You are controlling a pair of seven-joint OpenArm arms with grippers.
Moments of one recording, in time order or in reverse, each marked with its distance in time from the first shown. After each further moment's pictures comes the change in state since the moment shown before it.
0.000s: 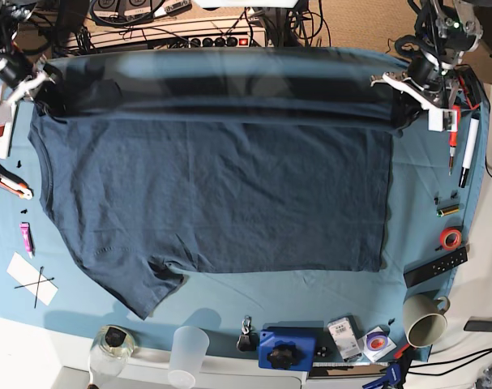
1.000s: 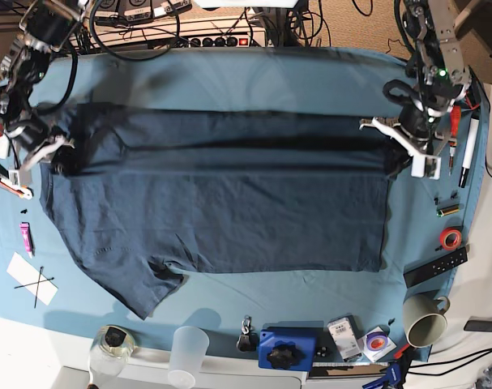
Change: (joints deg) left arm -14.8 -1.8 7.4 -8.8 11.4 -0.3 -5.2; right arm 22.3 0.6 -12.3 -13.3 -24.3 0.2 11.2
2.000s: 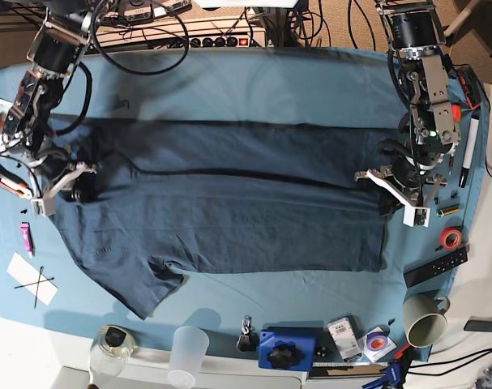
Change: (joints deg) left arm -16.9 0.0 2.2 -18.2 3.8 1.6 -0.1; right arm 8.6 -0.5 -10.6 -9.2 -15.2 -0.1 14.7
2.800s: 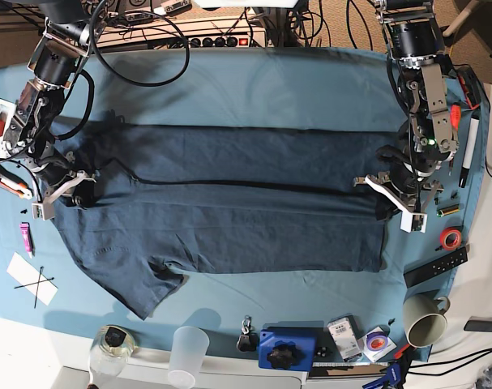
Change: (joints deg) left arm -2.9 0.0 0.0 -4.1 0.4 -1.7 -1.6; right arm 3.0 0.0 0.0 -7.1 -2.0 0.0 3.7
